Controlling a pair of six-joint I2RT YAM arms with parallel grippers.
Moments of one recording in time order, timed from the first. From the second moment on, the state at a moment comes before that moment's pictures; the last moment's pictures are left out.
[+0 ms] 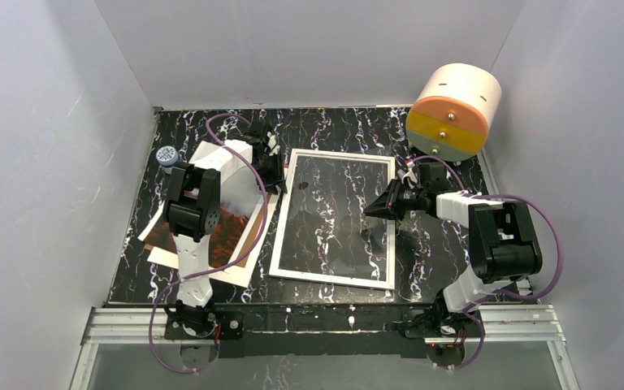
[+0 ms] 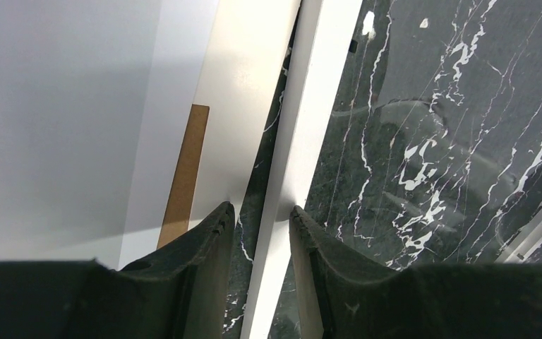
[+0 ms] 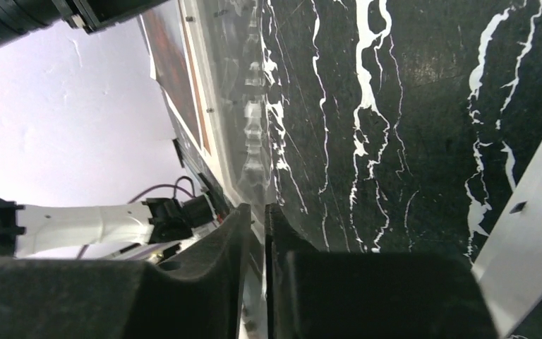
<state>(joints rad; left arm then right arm) -0.32 2.09 1.55 -0.71 0.25 -0.39 0.13 1.61 0.72 -0.03 -0.89 0.73</state>
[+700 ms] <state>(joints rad) -0.32 2.09 1.55 -0.69 0.27 -0.40 0.13 1.50 0.70 0.20 -1.03 0.90</state>
